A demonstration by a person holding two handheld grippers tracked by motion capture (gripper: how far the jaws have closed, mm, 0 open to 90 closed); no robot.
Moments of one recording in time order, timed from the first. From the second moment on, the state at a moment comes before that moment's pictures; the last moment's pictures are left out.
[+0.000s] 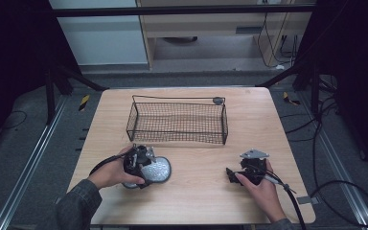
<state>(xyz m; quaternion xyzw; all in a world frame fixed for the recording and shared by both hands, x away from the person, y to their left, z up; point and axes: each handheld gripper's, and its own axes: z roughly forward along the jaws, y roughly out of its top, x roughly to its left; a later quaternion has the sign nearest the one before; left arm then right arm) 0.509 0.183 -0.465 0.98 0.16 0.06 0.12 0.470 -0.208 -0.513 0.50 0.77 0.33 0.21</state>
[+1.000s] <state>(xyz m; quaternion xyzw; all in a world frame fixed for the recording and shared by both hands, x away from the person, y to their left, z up) 0.521 0.184 -0.475 0.98 0.17 0.05 0.12 0.469 -0.208 -0.513 0.49 0.78 0.33 0.21</state>
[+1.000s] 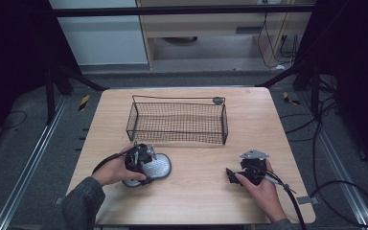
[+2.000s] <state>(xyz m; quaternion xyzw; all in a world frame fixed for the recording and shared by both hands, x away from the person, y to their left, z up) 0.511 0.187 -0.456 0.97 0.15 0.07 0.14 0.469 -0.208 -0.513 0.49 0.78 0.33 0.21</state>
